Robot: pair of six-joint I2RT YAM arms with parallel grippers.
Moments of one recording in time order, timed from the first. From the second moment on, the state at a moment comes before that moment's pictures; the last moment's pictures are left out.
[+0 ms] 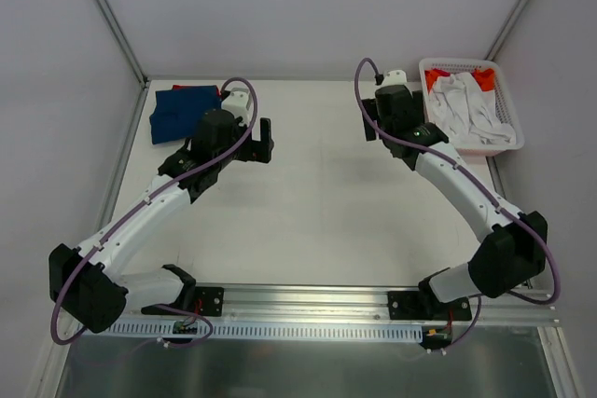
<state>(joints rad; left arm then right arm) -0.53 1.18 1.03 -0.31 -0.14 -0.23 0.48 1.42 1.28 -0.48 0.53 0.04</state>
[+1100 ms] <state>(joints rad) -0.53 1.19 1.05 -0.30 -0.14 -0.21 0.12 1.93 1.91 -0.59 0.49 -0.01</state>
